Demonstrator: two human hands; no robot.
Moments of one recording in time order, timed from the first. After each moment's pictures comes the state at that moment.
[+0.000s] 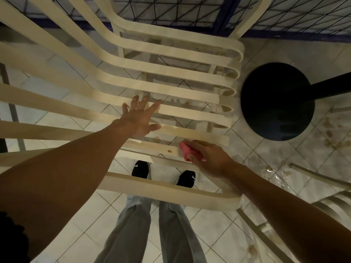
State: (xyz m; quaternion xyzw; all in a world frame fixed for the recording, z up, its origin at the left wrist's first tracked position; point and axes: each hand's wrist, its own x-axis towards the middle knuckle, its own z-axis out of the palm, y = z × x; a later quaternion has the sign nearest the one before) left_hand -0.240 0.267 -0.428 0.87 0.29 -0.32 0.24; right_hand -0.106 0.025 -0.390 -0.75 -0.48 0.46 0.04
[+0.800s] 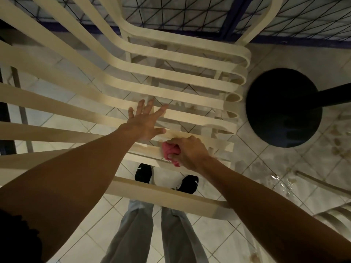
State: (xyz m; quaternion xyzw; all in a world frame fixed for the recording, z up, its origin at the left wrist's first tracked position) left_hand -0.236 0.264 -0.424 0.85 0.31 -0.34 0.26; right_hand -0.140 0.095 -0.400 -0.77 -0.48 0.43 0.00
